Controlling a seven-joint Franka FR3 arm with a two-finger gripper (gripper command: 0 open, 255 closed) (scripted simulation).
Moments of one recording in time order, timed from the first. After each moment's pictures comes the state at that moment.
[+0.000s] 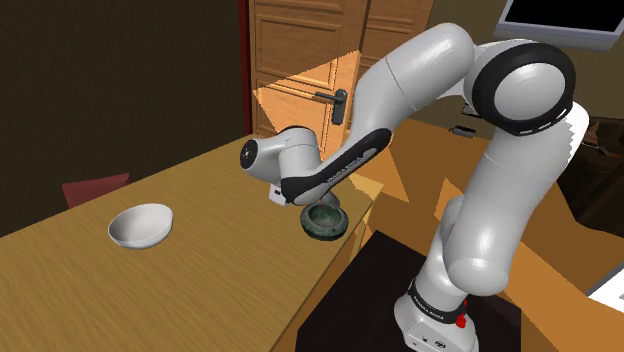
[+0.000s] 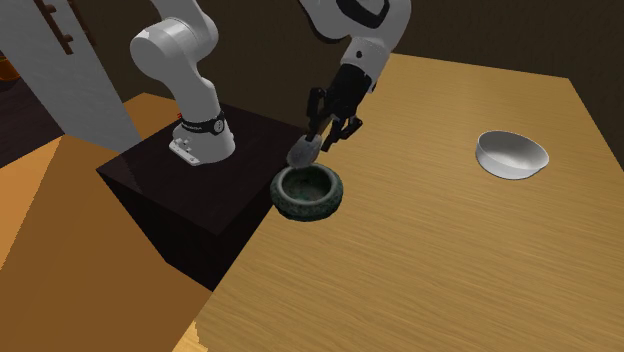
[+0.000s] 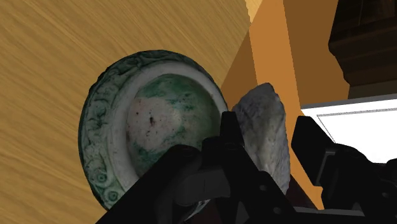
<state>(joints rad) 0.23 0.00 0.07 -2.35 -0.78 1.75 -1.68</state>
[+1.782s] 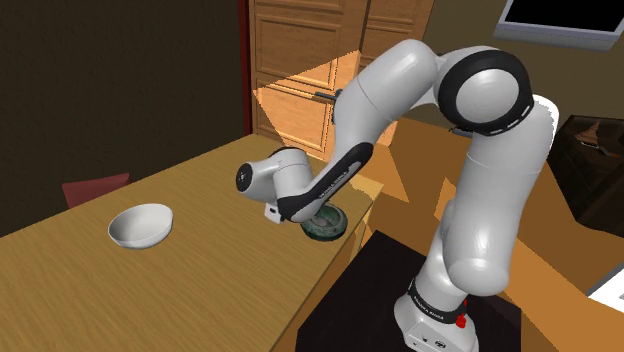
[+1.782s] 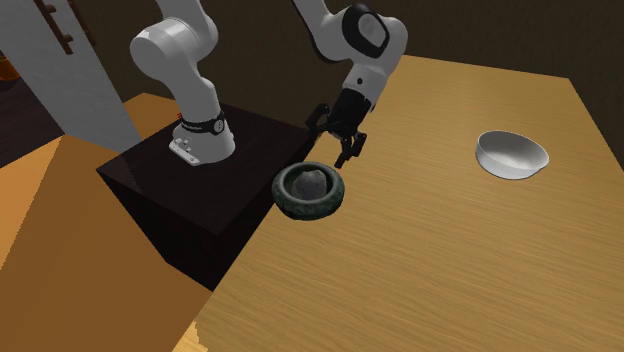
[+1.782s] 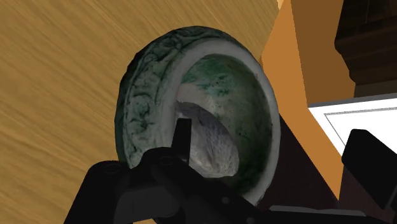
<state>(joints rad) 0.24 0.14 0.08 -2.34 -0.80 1.83 -1.57</state>
